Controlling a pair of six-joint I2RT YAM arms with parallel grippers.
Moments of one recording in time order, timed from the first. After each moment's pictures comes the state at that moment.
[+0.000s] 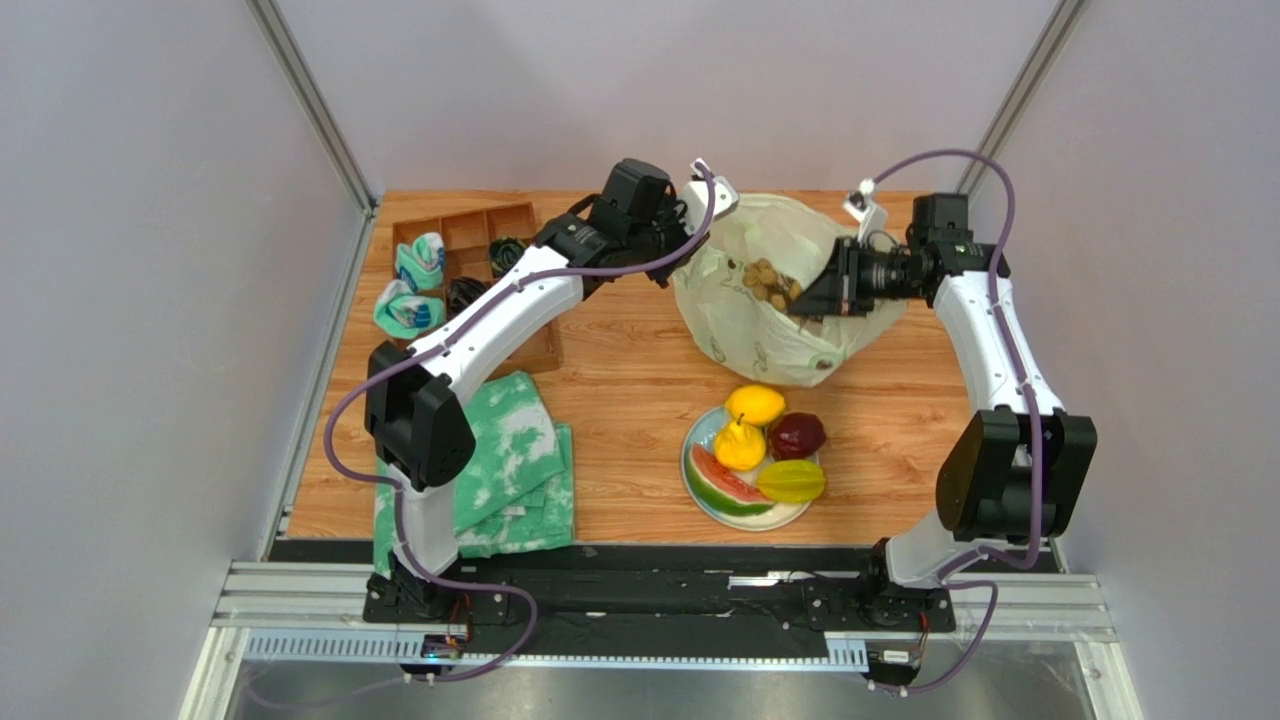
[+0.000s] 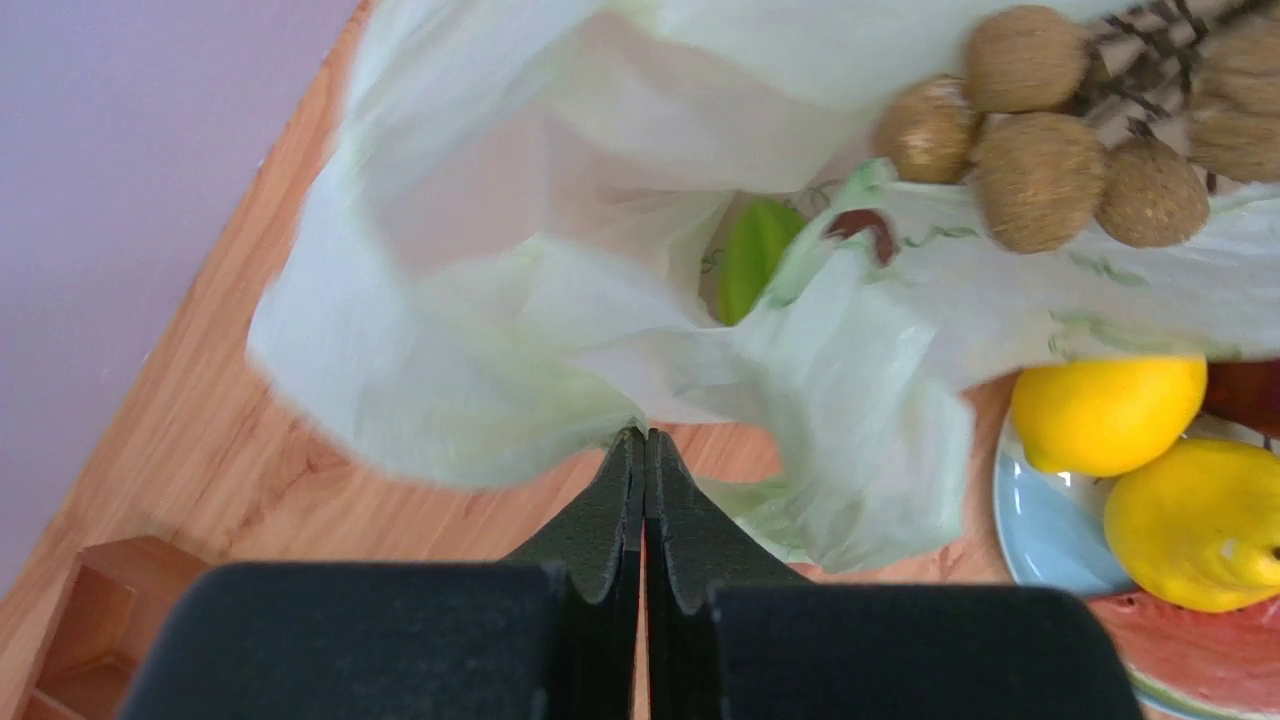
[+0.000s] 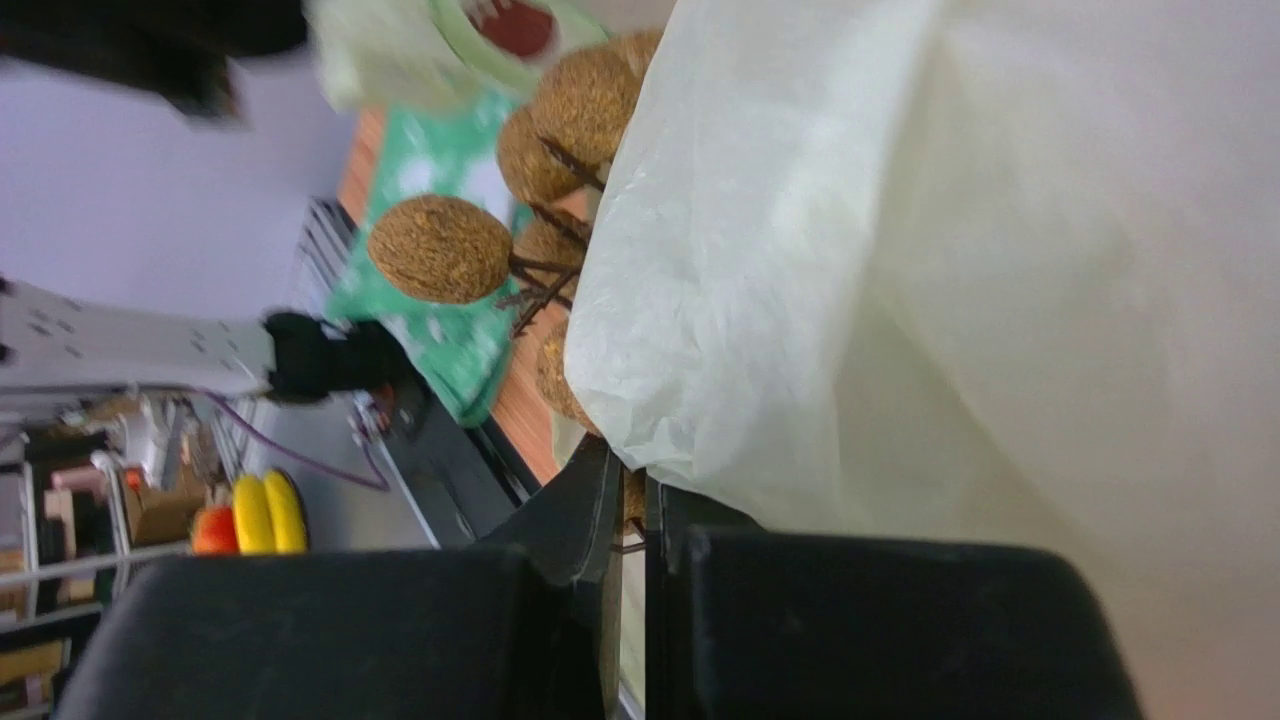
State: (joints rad) left arm -0.68 1.91 1.89 -0.57 0.17 0.35; right arm -0.07 1.57 1.45 -0.79 -1.00 0.01
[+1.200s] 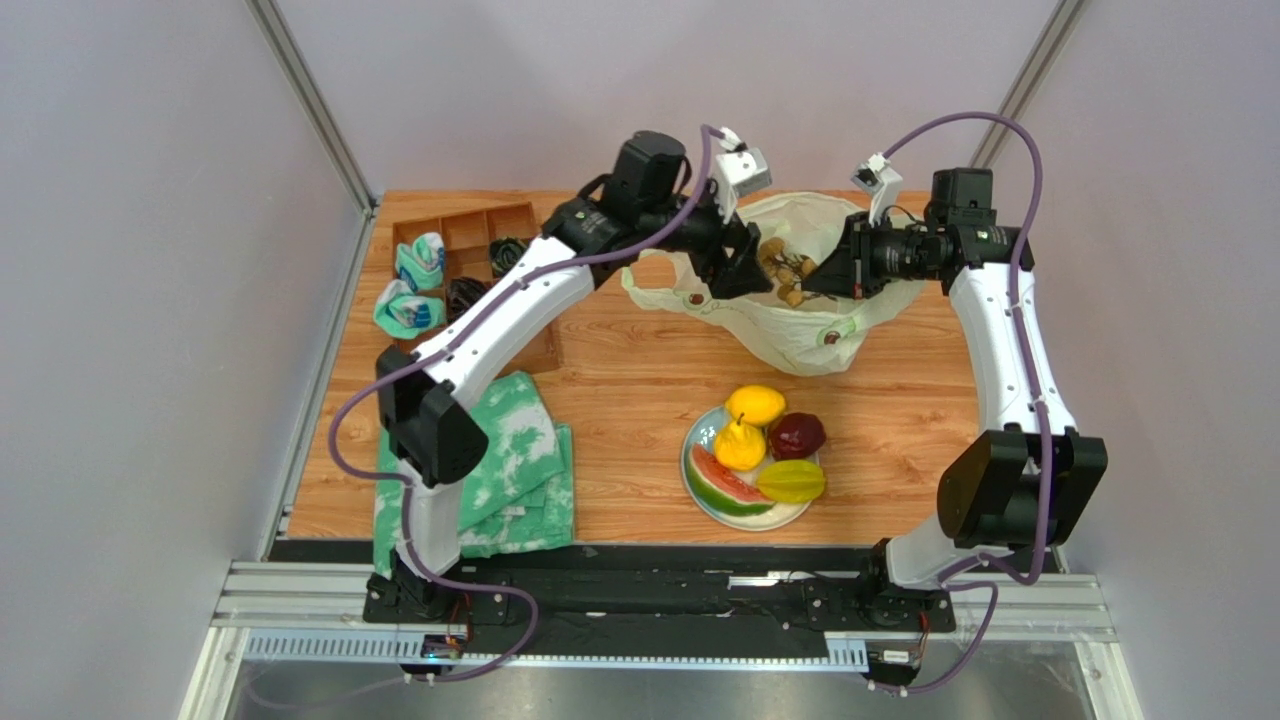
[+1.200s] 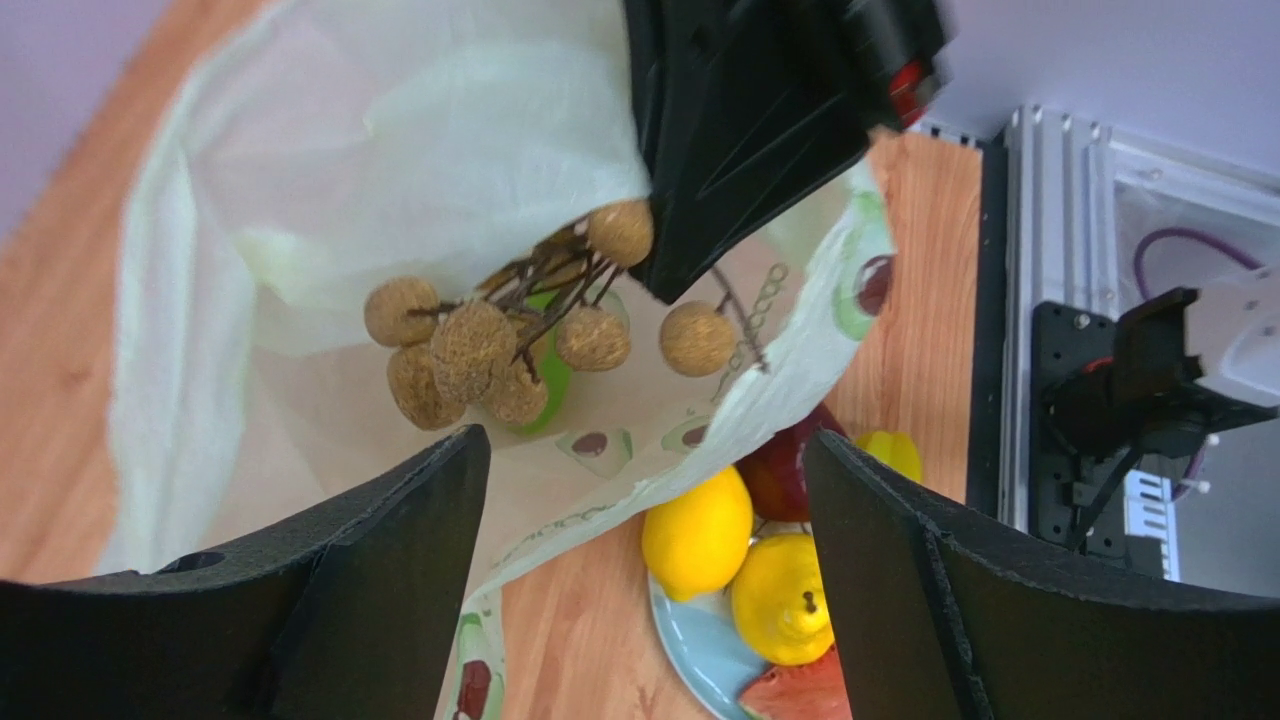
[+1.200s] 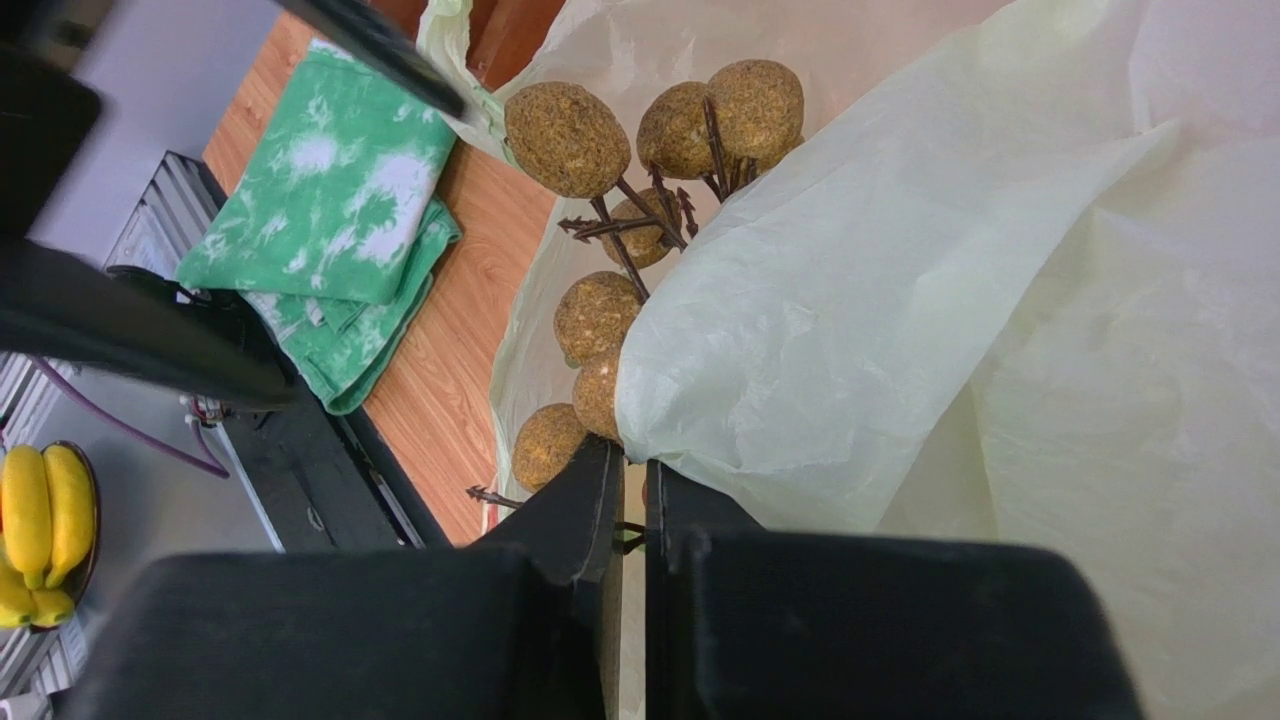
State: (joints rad) left arm -0.71 1.94 2.09 -0.53 0.66 0.12; right arm -0.08 1.54 1.57 -0.90 -0.93 -0.25
